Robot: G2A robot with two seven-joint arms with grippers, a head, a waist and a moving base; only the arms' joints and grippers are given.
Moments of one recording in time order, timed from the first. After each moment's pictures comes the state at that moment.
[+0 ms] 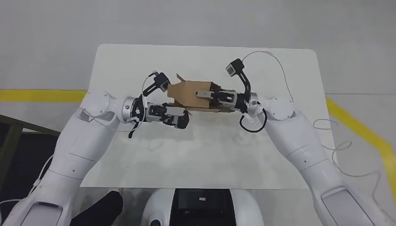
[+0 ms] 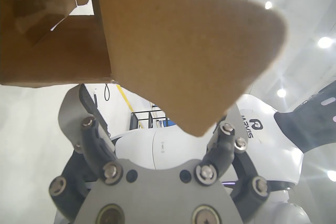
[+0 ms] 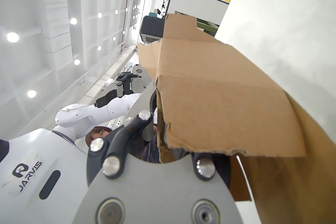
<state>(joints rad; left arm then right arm) 0.85 -1.04 -1.10 -1.37 -0.62 -0.19 -1.40 -0.72 -1.29 0.92 -1.07 0.51 -0.51 1.03</state>
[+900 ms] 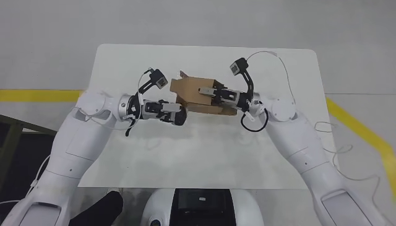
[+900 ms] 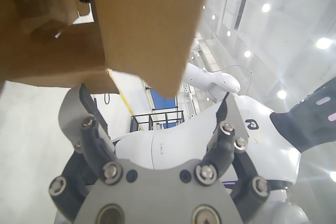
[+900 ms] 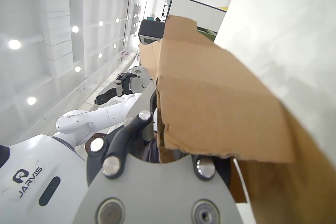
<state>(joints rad) 0.85 -1.04 -1.14 -1.37 -0.63 -0.19 -1.40 -0.74 -1.28 0.98 -1.08 0.50 -0.50 1.00</state>
